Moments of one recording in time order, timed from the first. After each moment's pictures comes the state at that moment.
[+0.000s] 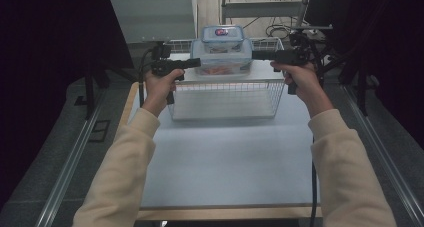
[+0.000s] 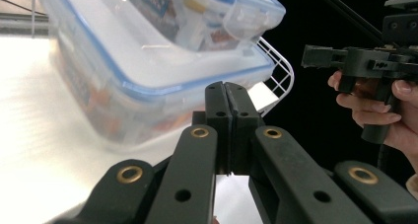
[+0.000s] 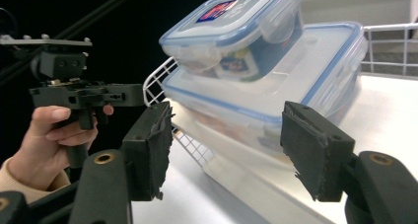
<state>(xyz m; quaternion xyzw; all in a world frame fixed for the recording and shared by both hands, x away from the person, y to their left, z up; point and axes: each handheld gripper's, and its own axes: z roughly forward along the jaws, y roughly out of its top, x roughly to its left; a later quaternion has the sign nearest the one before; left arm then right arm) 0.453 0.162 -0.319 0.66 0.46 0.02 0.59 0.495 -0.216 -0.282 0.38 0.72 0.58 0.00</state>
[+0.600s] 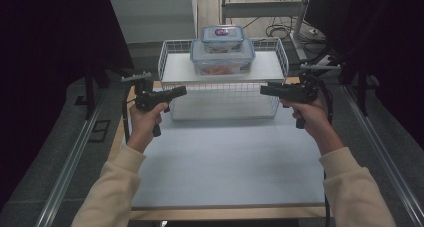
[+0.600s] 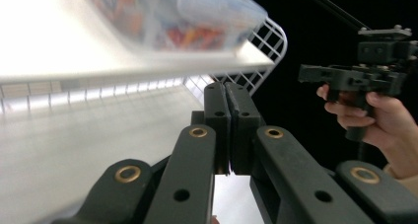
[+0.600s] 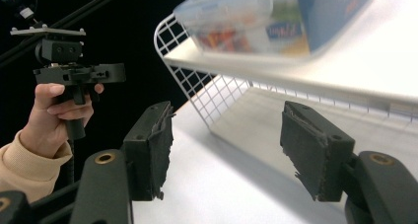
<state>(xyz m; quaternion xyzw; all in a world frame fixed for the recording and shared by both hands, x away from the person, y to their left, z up) 0.378 0.192 -0.377 0.65 0.45 0.03 0.61 0.438 -0.249 -0.350 0.36 0.72 0.59 -0.01</state>
